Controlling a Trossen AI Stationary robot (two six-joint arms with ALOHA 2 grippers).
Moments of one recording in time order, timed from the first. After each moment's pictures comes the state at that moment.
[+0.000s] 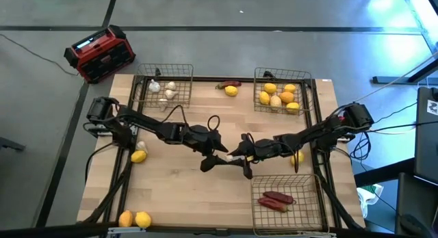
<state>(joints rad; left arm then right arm) -0.11 1.67 0.91 0.29 0.13 -0.44 0.27 1.59 0.71 0.48 0.10 0.32</state>
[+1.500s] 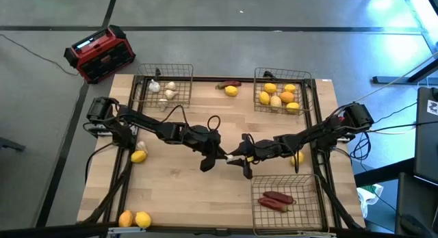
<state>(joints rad) -0.11 1.67 0.90 0.27 0.11 -0.40 0.27 1.59 0.71 0.47 0.13 0.31</state>
